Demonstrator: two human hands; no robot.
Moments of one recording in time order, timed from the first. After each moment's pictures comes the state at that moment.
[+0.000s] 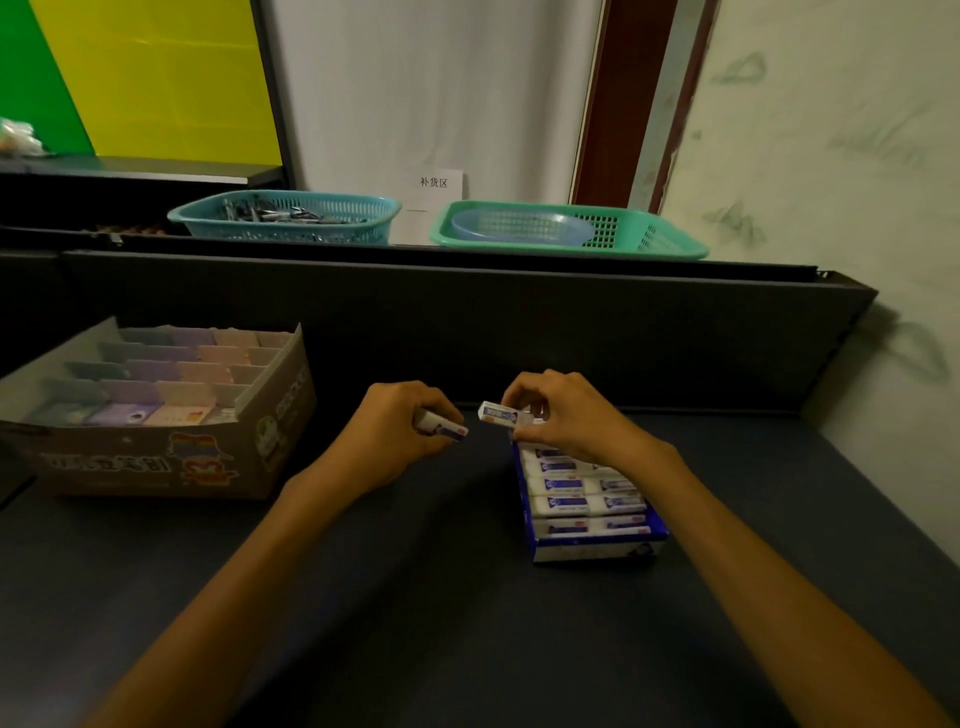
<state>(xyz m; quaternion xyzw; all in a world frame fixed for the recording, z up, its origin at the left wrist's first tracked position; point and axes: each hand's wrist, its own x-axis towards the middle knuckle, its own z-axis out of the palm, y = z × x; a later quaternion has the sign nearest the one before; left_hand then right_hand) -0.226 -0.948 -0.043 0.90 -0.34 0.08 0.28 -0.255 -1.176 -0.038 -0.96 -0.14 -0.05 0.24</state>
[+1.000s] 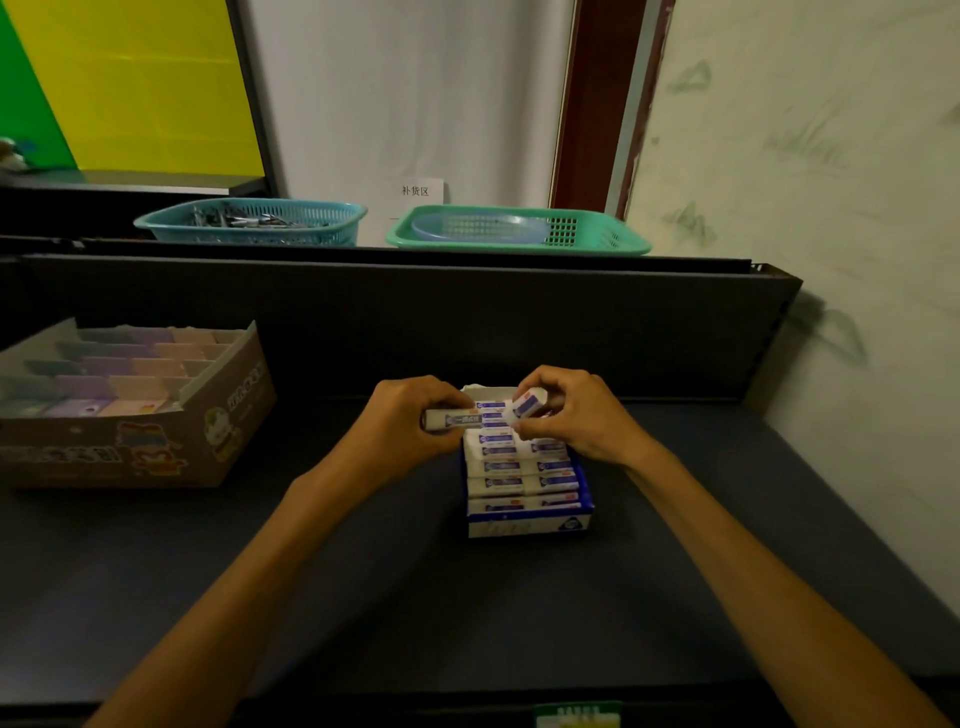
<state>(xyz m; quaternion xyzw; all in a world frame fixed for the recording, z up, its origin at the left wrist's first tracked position) -0.265 -1.004 -0.037 0.87 -0.39 0.13 0.26 -0.300 -1.232 -0.040 -0.90 -0.09 -0.08 0.41</state>
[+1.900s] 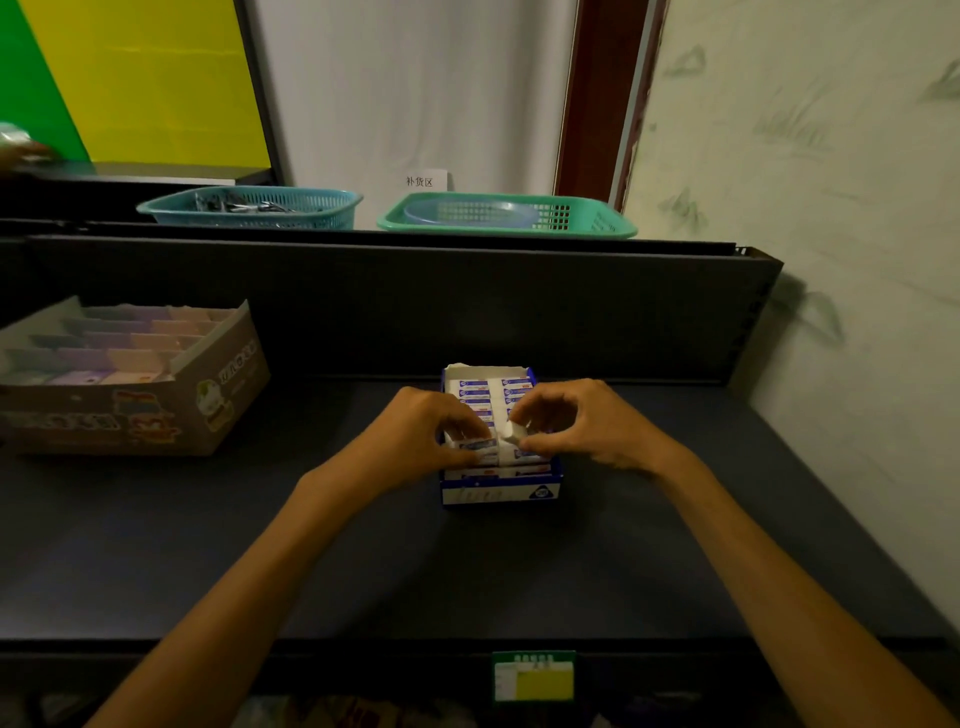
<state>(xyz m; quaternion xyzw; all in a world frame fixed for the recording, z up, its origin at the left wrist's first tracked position) -0.302 -1.031 -0.043 0.90 -0.40 0.03 0.19 -0.345 -1.258 -0.041 -0.91 -0.17 -0.01 0.38</state>
